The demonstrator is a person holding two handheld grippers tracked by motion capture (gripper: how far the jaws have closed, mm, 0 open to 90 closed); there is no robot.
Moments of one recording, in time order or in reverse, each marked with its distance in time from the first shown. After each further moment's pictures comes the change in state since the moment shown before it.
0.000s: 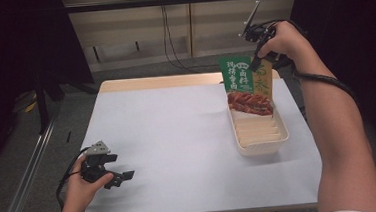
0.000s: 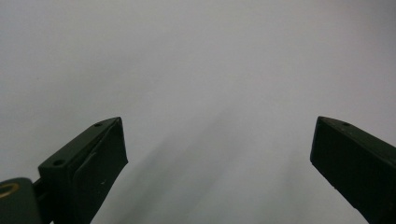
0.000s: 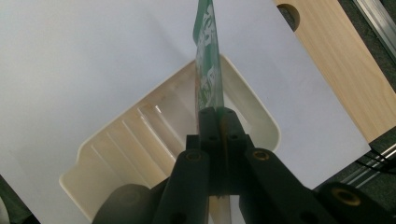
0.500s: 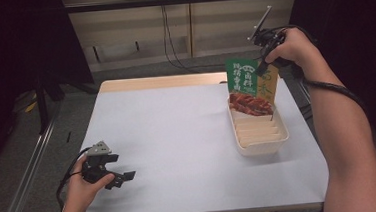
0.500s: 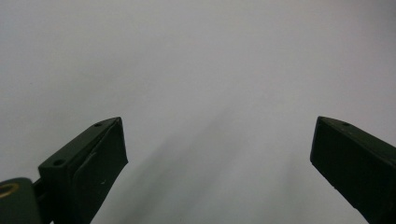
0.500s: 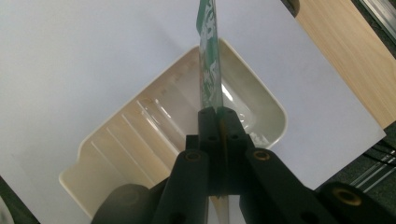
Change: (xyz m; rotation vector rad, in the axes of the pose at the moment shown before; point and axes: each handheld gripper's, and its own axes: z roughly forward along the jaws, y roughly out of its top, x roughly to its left) left arm -0.004 0.002 0.000 0.001 0.000 0.009; right arm -0.003 -0.028 0.005 -0.043 0.009 0.067
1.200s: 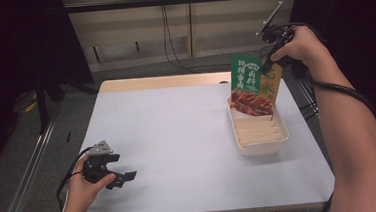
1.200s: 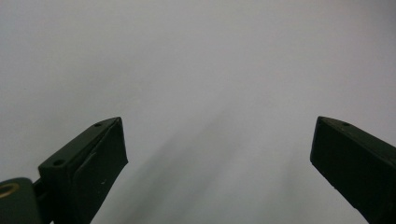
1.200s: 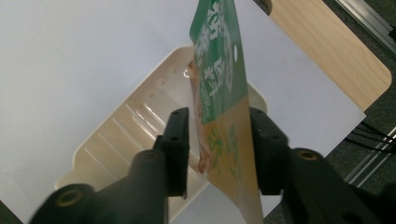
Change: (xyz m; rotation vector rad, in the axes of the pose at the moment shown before) left arm -0.004 0.003 0.001 0.001 0.000 0.015; right arm -0.003 -0.012 -0.014 -0.047 -0.048 0.091
